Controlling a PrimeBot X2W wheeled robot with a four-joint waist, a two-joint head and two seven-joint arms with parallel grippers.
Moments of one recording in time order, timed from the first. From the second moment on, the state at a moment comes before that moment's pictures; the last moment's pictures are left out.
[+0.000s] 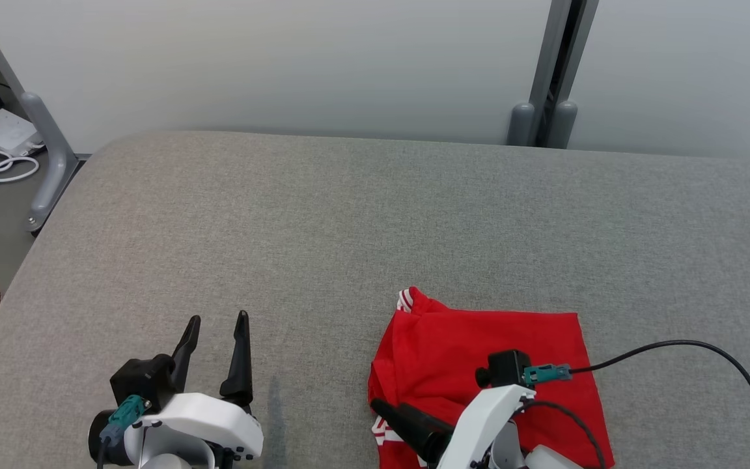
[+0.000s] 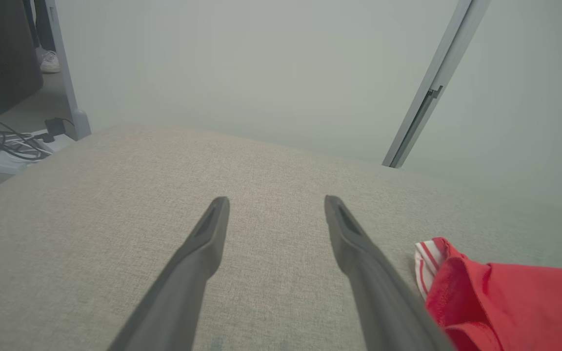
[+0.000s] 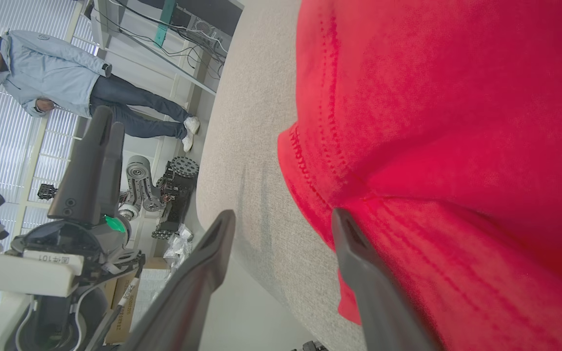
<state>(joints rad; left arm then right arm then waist) -0.15 0.17 -0.35 0.36 -0.55 0.16 -0.26 -0.41 -0.05 0.89 0.61 1.37 0.13 0.09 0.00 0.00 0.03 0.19</state>
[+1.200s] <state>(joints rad) -0.13 0.13 -0.28 0.33 -0.49 0.13 -0.26 -0.38 -0.40 0.35 0.38 0.69 0.13 -0.21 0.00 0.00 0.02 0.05</state>
